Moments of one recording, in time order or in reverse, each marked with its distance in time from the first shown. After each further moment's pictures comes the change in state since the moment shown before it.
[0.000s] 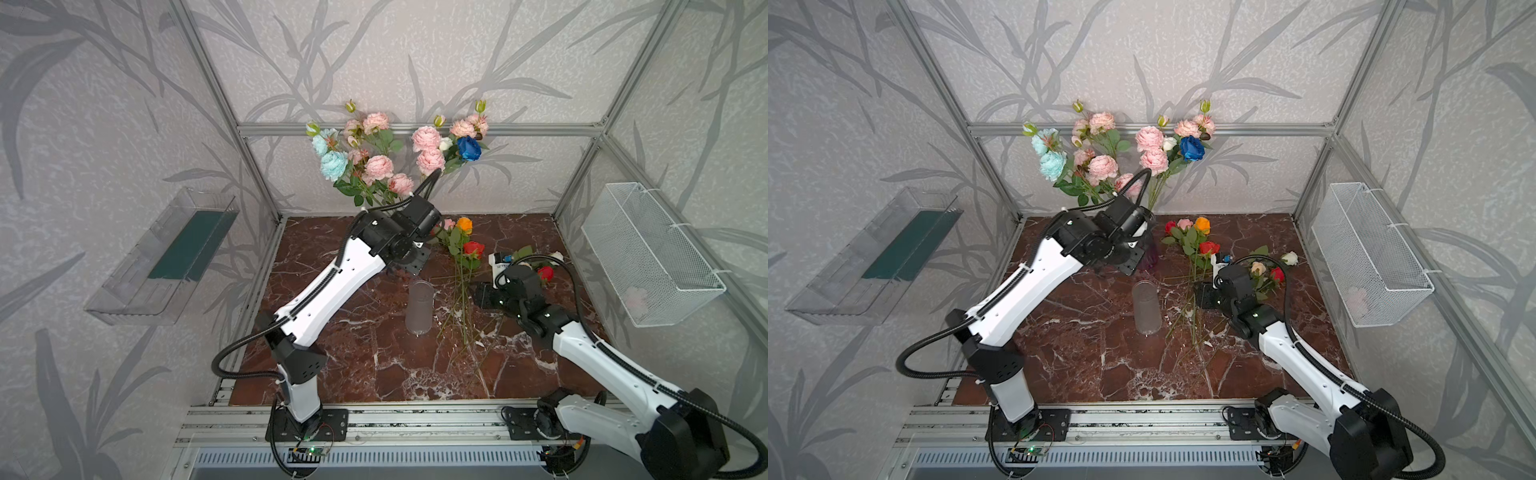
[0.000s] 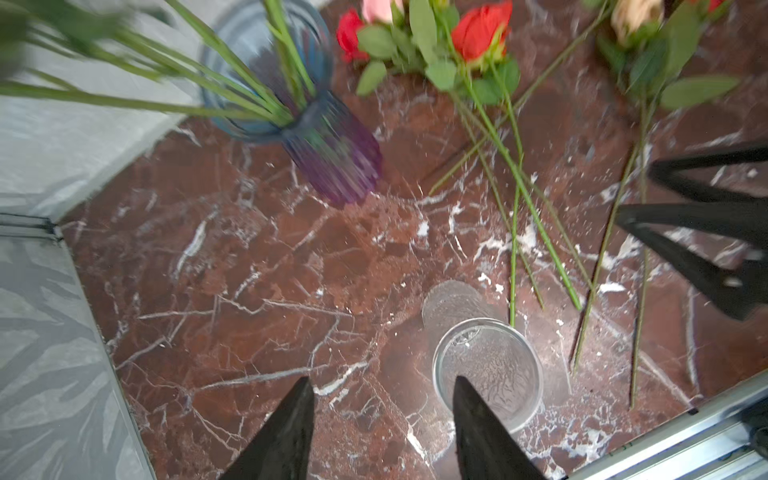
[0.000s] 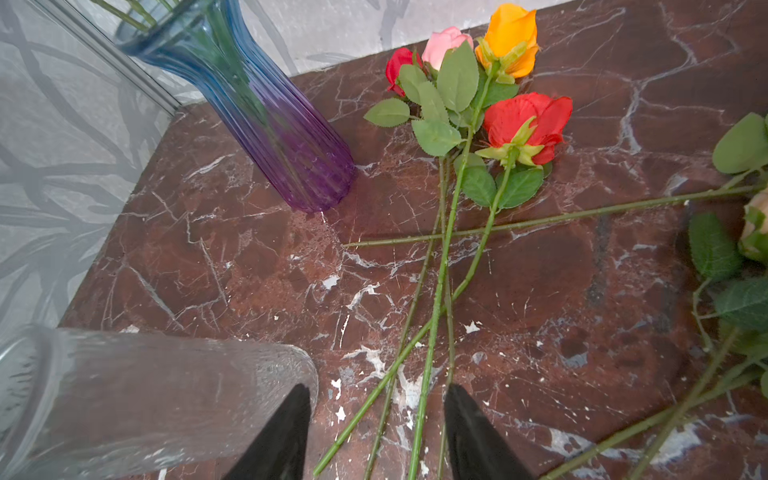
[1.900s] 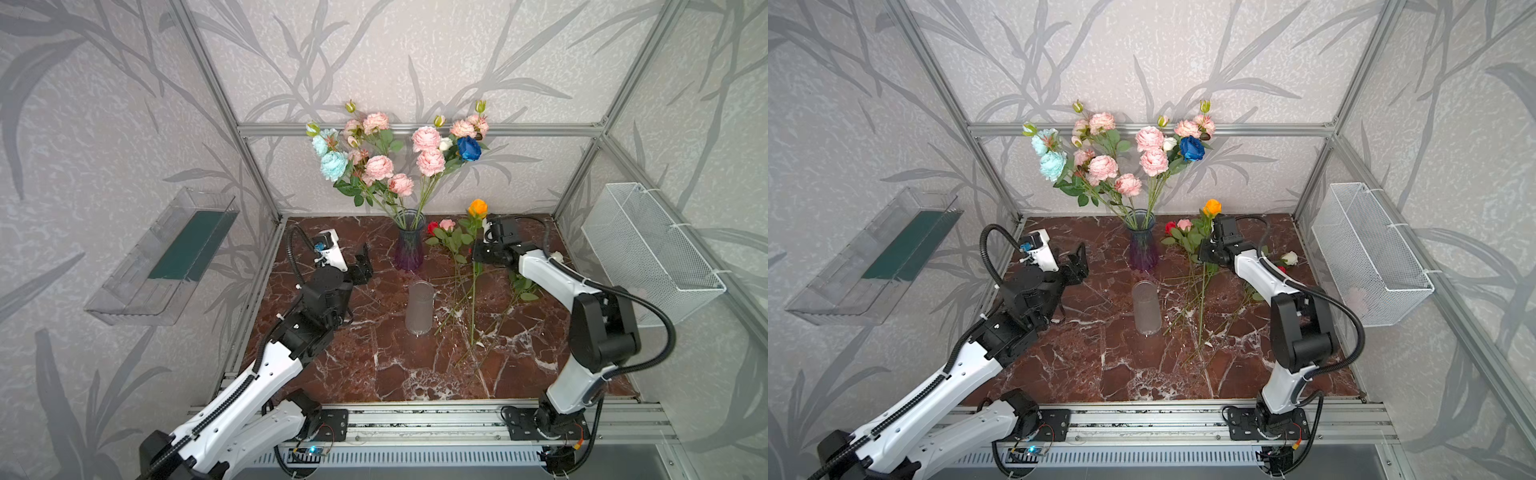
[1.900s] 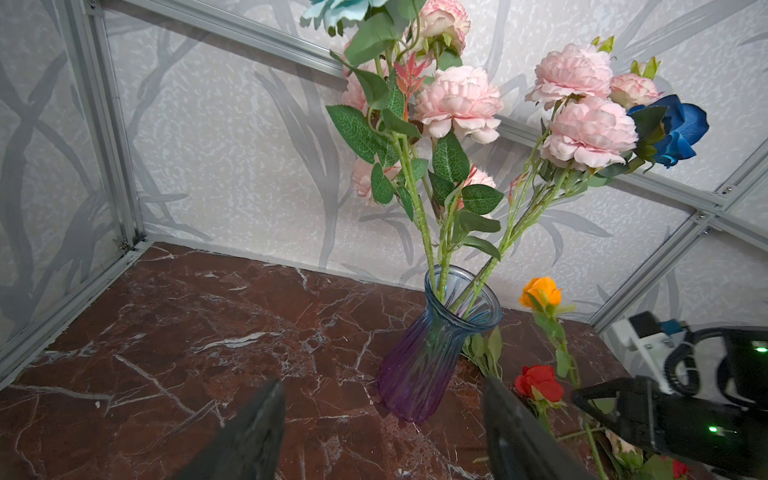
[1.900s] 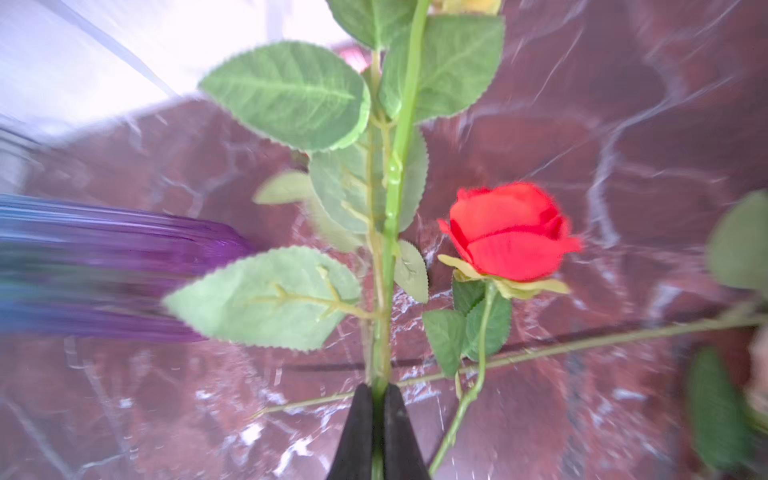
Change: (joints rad) left arm 0.196 -0.813 -1.281 1.301 -0.216 -0.240; right arm -0.194 0.521 0.501 -0.088 -0.045 -0.033
